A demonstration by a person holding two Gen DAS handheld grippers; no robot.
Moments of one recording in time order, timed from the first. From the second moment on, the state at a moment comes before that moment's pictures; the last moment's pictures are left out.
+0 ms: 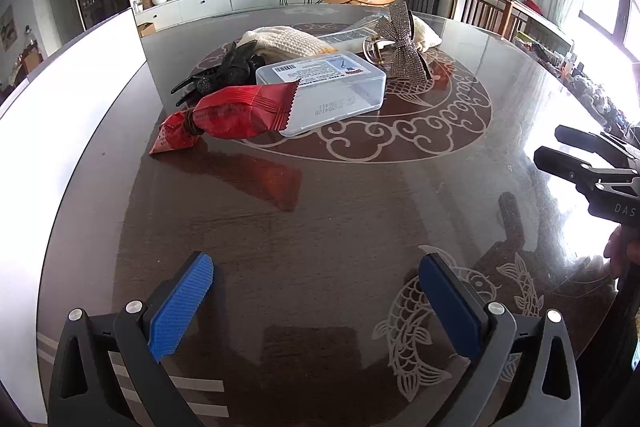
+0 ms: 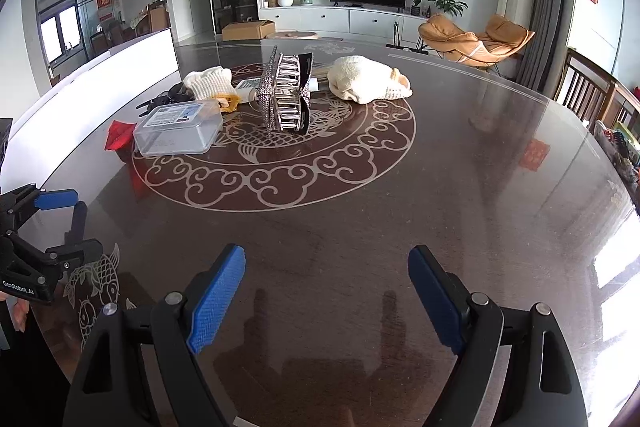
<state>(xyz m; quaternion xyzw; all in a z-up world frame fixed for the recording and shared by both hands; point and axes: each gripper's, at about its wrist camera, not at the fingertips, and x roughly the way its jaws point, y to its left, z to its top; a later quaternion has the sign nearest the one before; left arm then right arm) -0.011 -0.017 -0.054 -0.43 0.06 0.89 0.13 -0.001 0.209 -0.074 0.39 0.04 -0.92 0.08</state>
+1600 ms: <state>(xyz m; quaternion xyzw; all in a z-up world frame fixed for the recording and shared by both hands) -0.046 -0.003 -0.052 -0.45 0.05 0.88 0.11 -0.052 0.180 -0.095 0.45 0.06 -0.88 0.11</state>
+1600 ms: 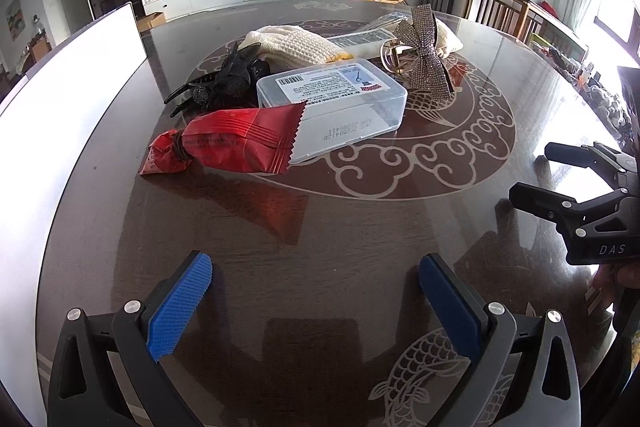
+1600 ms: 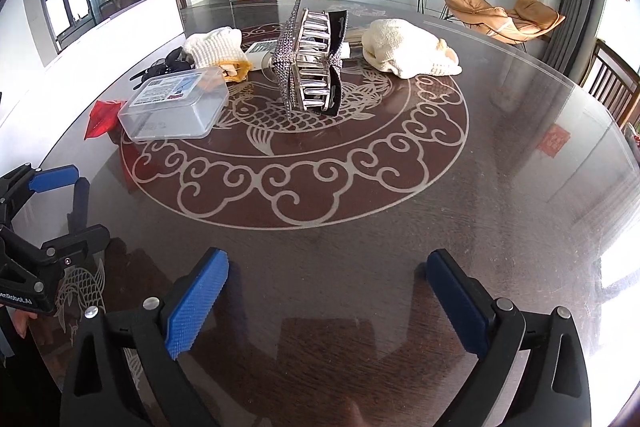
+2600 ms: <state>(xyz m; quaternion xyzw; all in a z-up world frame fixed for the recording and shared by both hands) -0.040 -0.049 -0.047 -0.44 0.05 0.88 0.16 -0.052 0.180 -0.095 0.45 0.06 -0.88 0.11</state>
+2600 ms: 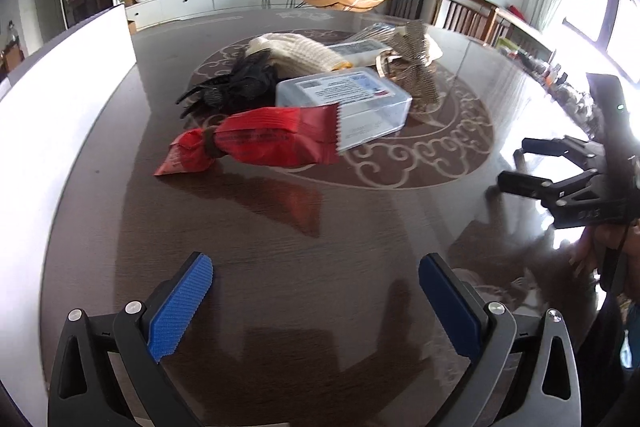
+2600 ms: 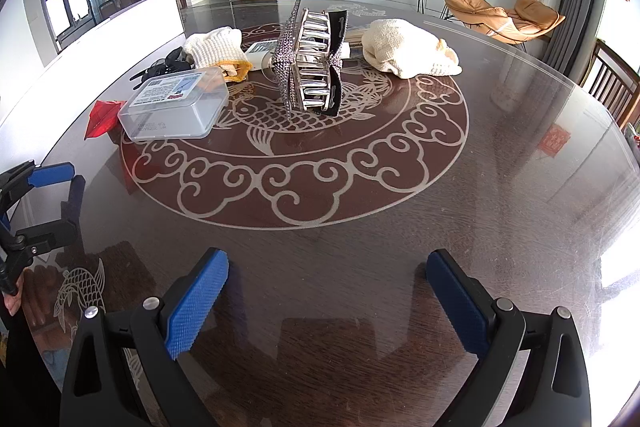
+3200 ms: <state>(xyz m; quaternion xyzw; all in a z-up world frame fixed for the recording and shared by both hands) -0.084 -0.099 -0.009 -0.41 -0.17 0.90 0.04 -0.052 0.180 -0.095 0.45 0.06 -0.88 0.11</state>
